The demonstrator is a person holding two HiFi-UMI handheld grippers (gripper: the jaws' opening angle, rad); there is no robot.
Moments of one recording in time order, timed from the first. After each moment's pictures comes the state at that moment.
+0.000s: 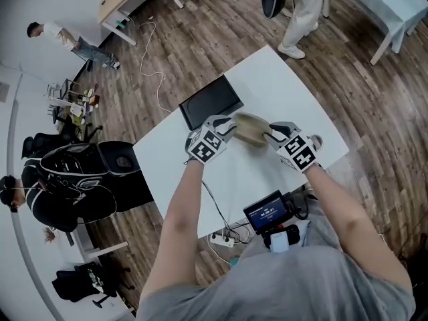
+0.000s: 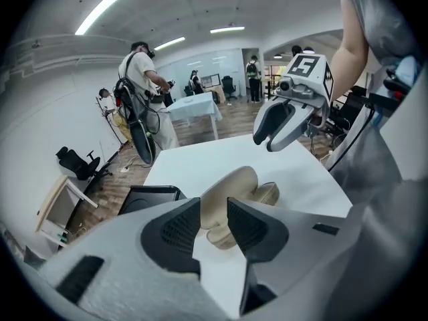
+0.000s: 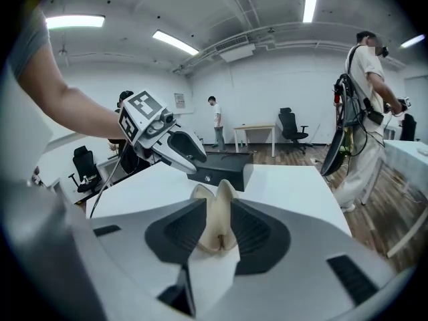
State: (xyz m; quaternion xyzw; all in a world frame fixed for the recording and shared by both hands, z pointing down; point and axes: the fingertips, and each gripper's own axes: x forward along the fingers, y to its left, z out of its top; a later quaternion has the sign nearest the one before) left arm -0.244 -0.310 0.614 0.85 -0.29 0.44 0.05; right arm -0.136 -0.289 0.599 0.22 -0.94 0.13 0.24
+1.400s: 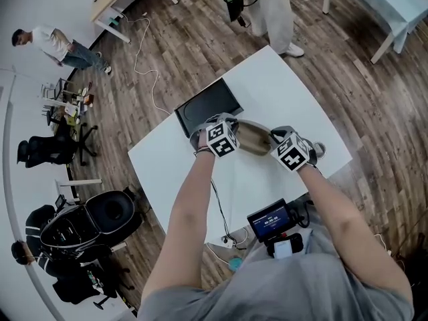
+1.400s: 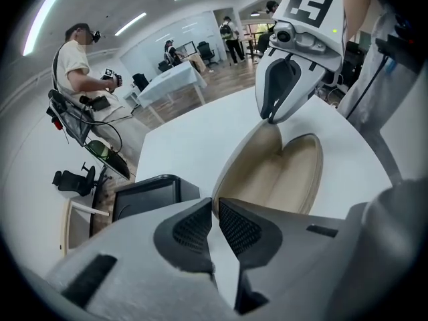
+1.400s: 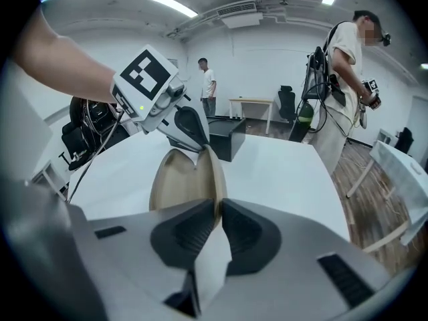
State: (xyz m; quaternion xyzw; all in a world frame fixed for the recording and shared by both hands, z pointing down) left arm -0.249 -0.354 0.690 0.79 -0.22 0.58 -0.01; right arm -0.138 -0.315 0.660 0.23 -0.89 0.11 0.37
